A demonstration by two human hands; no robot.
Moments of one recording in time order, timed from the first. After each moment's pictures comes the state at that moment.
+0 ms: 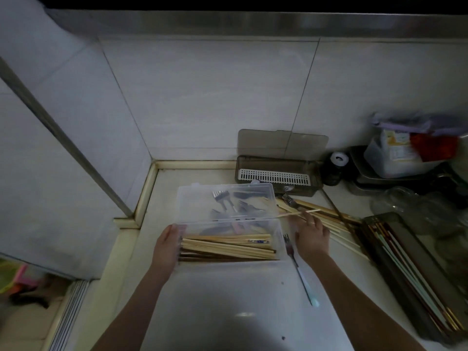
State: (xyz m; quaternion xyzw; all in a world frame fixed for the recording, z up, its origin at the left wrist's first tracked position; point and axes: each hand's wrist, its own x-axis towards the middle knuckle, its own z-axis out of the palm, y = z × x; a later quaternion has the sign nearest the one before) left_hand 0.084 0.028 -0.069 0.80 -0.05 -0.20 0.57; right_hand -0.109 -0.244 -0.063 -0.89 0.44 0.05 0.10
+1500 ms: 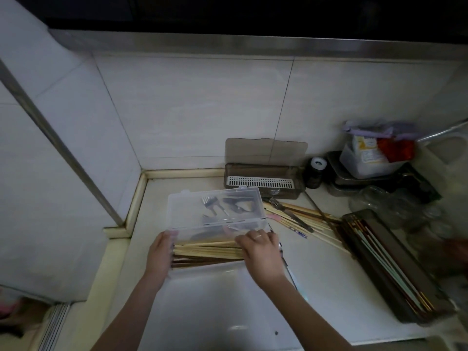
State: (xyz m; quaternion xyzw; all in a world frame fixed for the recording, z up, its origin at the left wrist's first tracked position) left_hand 0.074 0.025 -0.053 0.77 -0.02 -0.23 0.59; right_hand -0.095 -0.136 -0.030 -0.96 0.24 -0.13 0.10
